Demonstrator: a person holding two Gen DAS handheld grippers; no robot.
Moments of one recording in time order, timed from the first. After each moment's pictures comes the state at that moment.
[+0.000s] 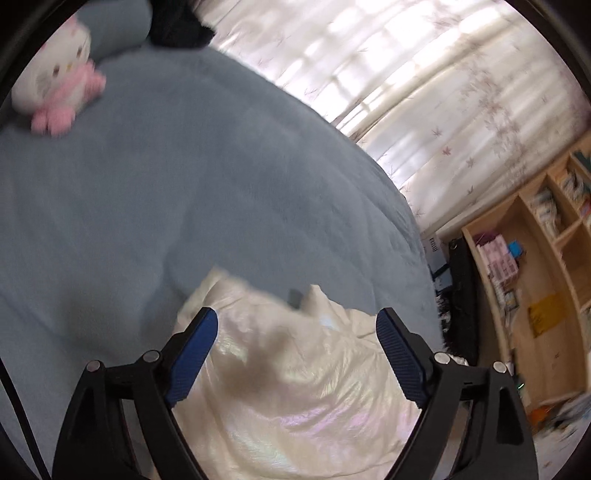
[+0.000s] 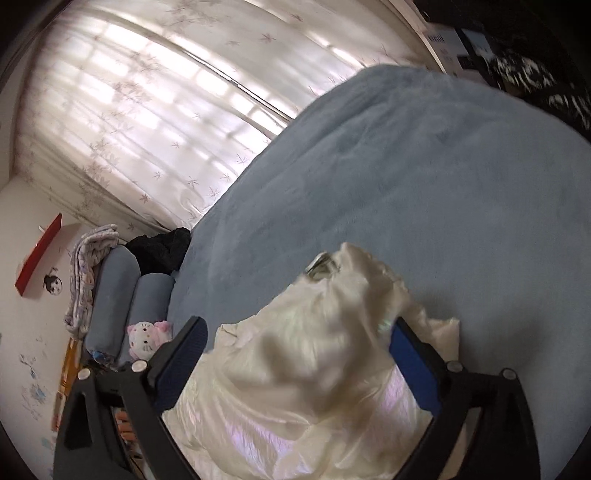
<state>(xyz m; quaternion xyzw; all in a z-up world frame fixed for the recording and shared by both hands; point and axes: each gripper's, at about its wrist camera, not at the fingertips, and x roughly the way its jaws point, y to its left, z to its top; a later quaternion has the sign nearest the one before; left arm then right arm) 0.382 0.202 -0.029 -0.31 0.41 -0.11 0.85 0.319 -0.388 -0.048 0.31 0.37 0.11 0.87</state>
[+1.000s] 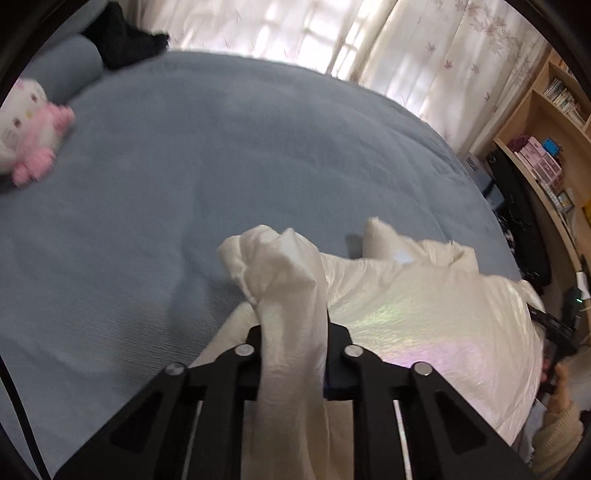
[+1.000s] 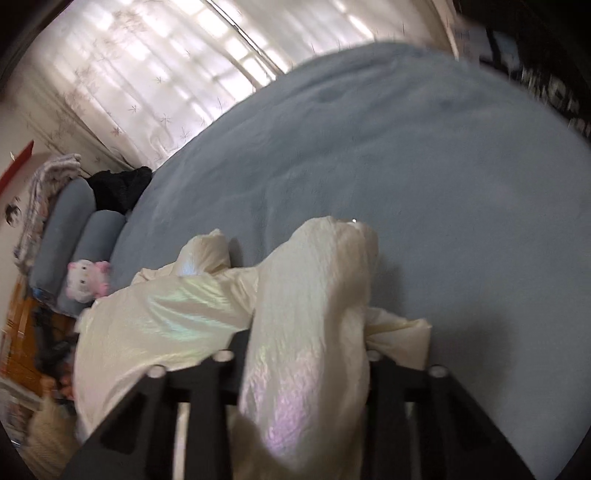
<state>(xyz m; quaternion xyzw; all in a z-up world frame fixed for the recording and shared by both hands) 0.382 0.162 -0.091 -0.13 0.47 -0.09 0.87 0.338 -0.370 -0.123 0.19 0.42 0.08 0.88</state>
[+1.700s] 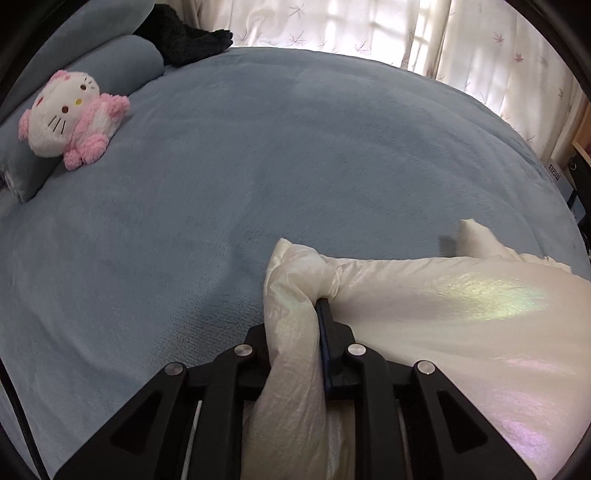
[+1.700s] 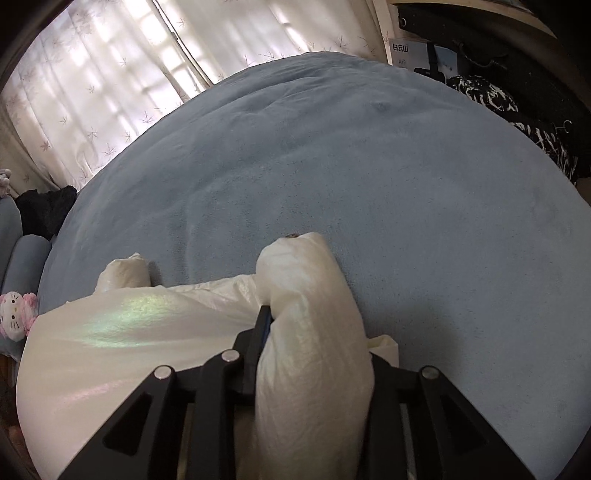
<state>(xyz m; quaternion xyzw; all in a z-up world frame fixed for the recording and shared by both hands) 0.414 0.136 -0.148 -0.08 0.48 0.07 0.87 0.373 -0.367 -0.164 0.18 0.44 -0.07 0.88</state>
